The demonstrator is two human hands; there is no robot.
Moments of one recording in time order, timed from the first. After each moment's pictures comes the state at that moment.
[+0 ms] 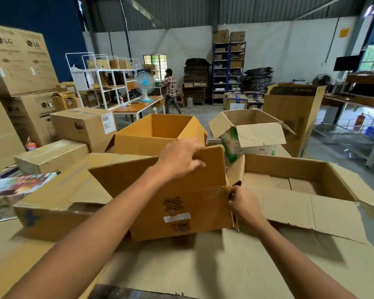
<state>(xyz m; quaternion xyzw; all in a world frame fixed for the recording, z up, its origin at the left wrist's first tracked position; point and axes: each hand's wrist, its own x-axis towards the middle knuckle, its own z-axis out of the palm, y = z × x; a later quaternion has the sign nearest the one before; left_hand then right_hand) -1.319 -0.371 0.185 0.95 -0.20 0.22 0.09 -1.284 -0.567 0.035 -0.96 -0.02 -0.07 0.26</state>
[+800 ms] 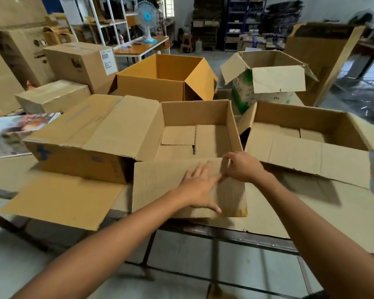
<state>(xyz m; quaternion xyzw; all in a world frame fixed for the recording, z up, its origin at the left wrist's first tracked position) -1.386 -0.397 -0.030 0.98 -0.16 -0.13 0.04 -1.309 -0.565 -0.008 -0.98 -0.16 0.06 0.12</state>
